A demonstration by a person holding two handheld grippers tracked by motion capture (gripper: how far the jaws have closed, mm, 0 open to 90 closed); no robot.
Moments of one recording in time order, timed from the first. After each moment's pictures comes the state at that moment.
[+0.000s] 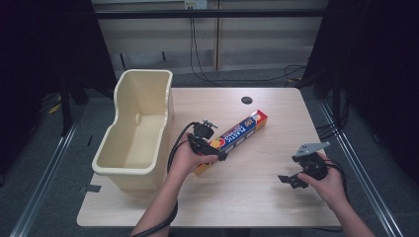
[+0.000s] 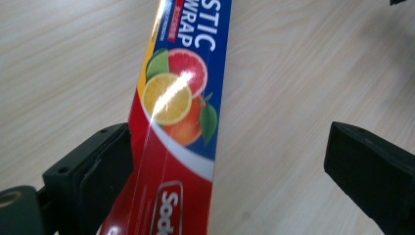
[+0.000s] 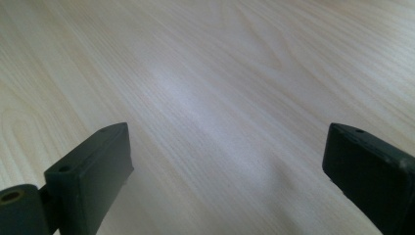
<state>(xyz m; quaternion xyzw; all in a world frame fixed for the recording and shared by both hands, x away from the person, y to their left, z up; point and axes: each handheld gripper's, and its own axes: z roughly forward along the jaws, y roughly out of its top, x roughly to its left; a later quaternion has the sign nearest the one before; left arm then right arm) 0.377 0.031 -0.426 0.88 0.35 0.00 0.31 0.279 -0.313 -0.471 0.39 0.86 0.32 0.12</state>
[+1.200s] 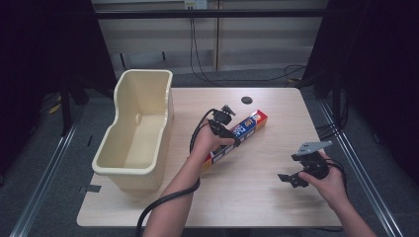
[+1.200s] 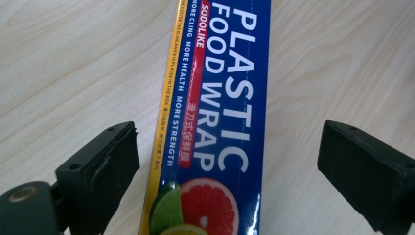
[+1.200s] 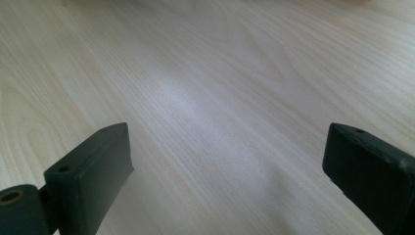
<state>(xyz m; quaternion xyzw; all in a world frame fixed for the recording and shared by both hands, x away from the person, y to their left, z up) 0.439 -0.028 -0.447 0.89 0.35 -0.01 0.27 0.280 -0.314 -0.466 0.38 0.85 0.34 0.12</state>
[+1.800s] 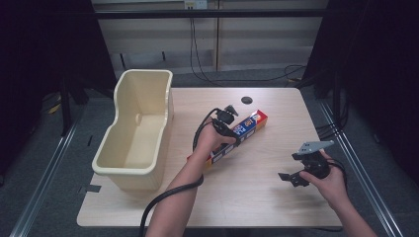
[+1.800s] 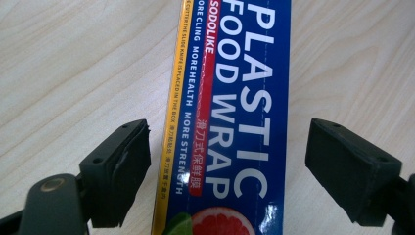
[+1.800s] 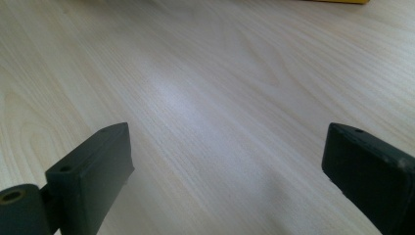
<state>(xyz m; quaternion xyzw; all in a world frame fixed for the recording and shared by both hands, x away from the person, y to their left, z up) 0.449 -0.037 -0.453 0.91 0.34 -0.01 0.24 0.279 -0.315 -0.464 0.38 0.85 0.34 0.13</state>
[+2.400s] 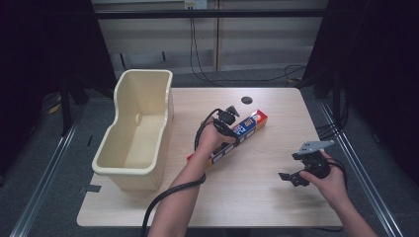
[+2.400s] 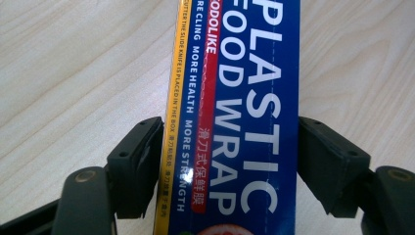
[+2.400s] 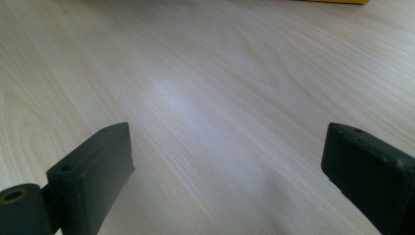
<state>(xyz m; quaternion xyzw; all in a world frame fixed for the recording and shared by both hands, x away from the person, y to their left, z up) 0.453 -0.042 -0.460 0.92 0.33 -0.01 0.22 0.280 -0.316 -0.463 0.38 0.85 0.34 0.13</state>
